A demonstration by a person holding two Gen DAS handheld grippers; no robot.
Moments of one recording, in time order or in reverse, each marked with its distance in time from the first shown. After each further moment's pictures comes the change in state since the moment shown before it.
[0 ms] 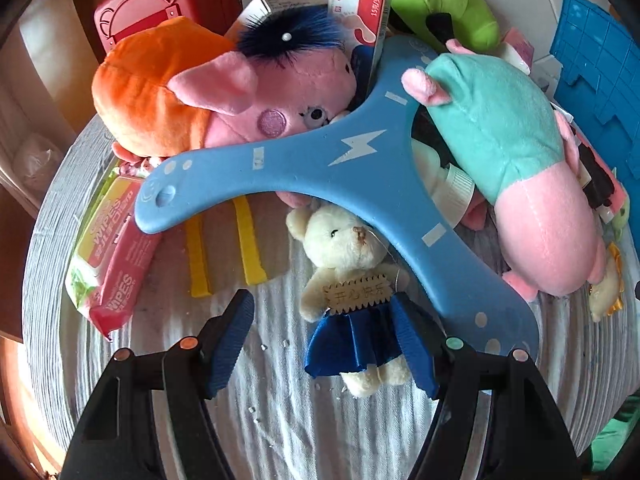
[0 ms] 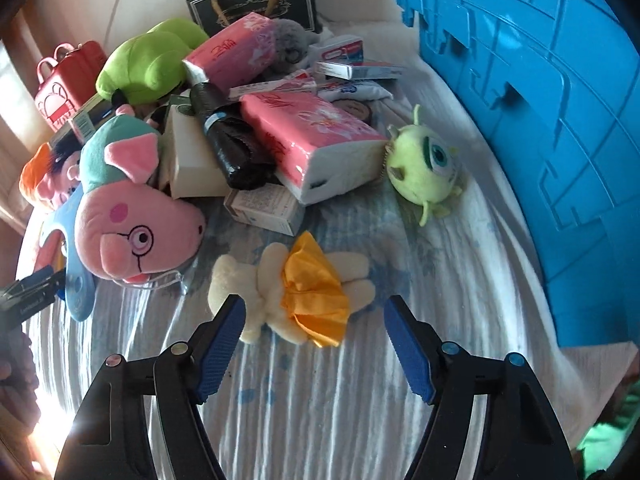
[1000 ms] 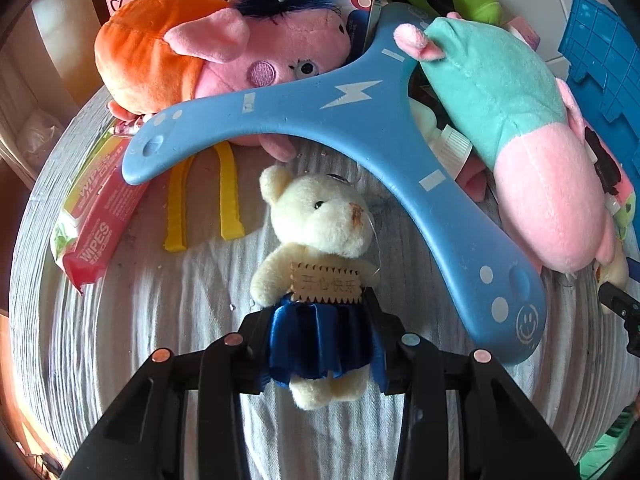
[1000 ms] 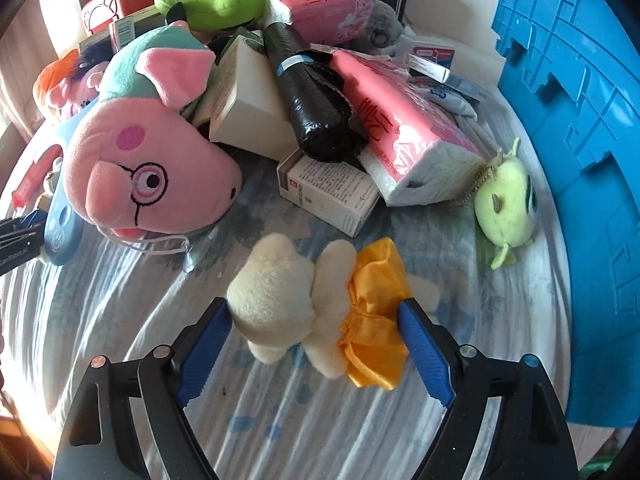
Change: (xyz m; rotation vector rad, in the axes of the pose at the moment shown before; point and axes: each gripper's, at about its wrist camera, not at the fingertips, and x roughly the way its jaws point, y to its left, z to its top) left arm 0.006 -0.001 -0.024 -0.067 0.009 0.018; right arm 0.050 0.044 0.000 -0.312 0.002 0.005
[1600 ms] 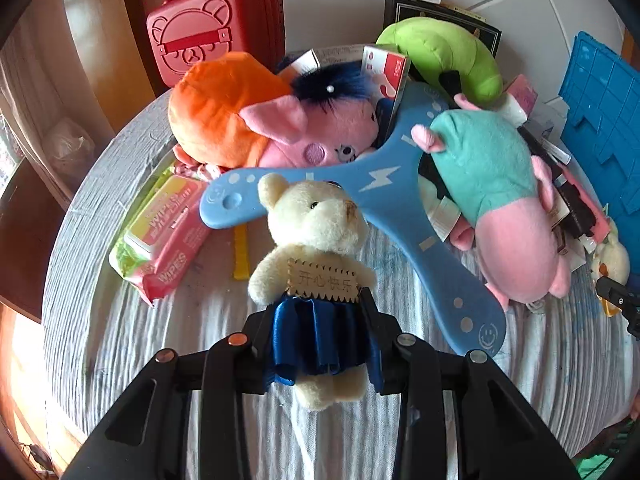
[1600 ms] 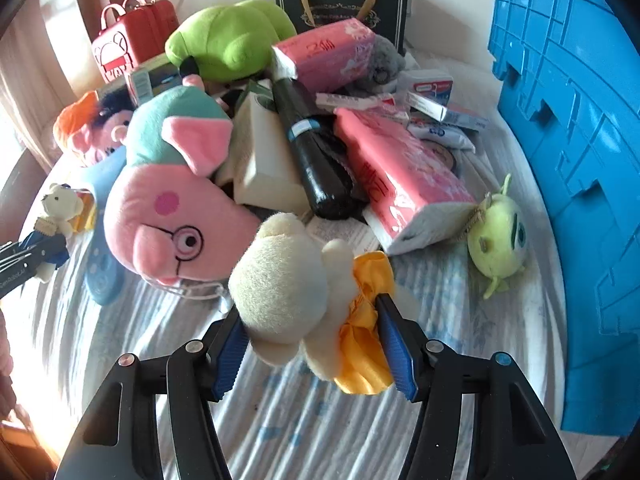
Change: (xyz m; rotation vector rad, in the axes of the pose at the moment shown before) left arm -0.065 0.010 0.024 -0.039 -0.136 0.044; right arm -0.044 0.001 0.022 0.048 -0.085 0.080
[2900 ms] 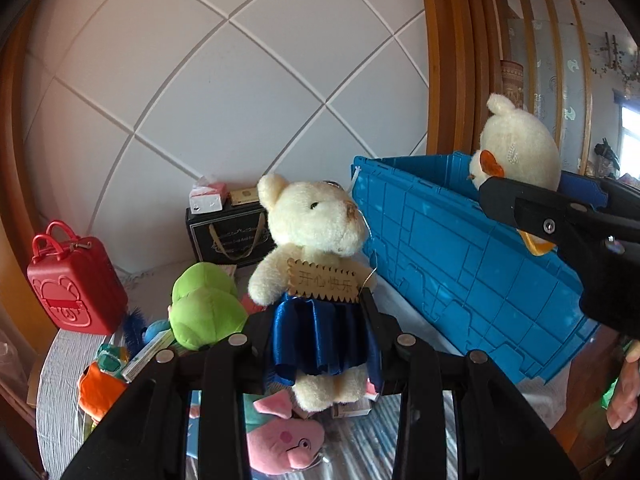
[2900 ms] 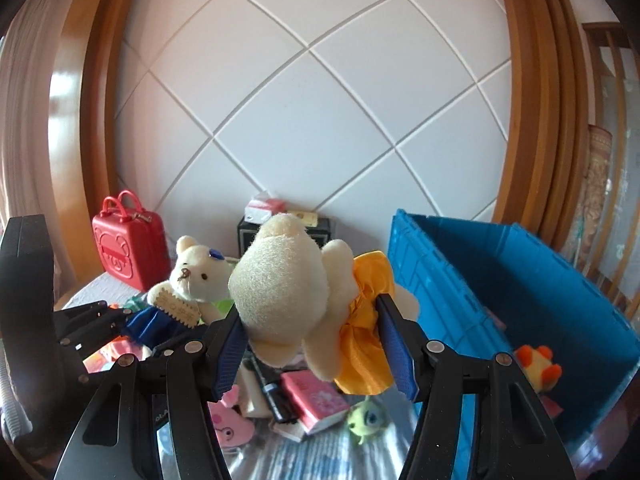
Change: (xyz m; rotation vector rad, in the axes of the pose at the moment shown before) left arm -0.216 -0.192 0.096 0.376 -0.500 -0.422; right arm -0.287 0.015 0.090 0.043 -0.610 -0.256
